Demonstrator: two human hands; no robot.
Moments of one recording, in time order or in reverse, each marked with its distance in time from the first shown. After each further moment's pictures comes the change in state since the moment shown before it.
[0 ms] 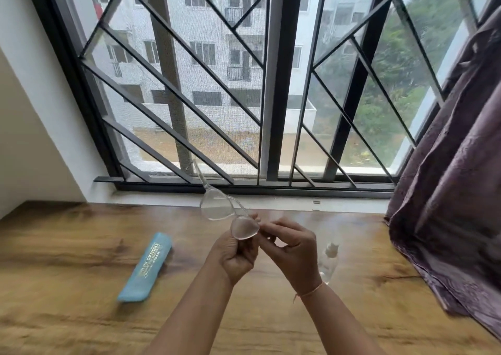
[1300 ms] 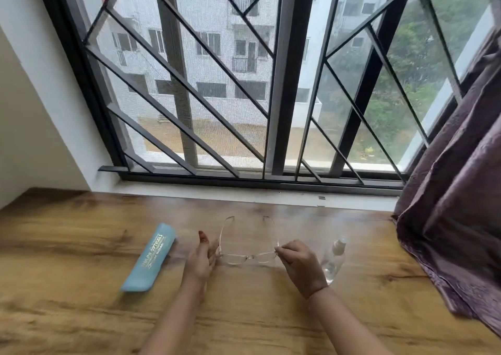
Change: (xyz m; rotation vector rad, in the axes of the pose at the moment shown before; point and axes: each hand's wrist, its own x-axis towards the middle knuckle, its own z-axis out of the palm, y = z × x) left_hand 0.040 0.008 -0.104 0.565 0.206 0.411; right_hand -0.065 0.107 -0.007 -0.501 -0.320 -0.013
